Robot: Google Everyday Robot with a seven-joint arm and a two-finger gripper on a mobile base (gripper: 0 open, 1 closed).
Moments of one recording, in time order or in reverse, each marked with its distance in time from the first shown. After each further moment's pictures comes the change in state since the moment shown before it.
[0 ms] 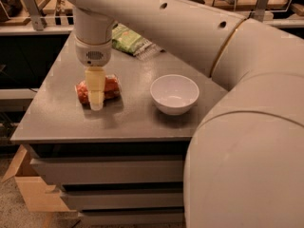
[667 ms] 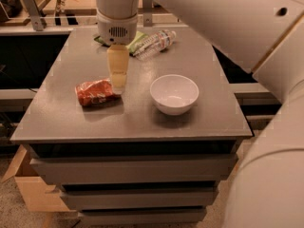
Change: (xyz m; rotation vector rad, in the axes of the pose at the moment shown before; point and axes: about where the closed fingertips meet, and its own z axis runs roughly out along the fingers) arm 0.051 0.012 -0.074 0.077 0.064 0.084
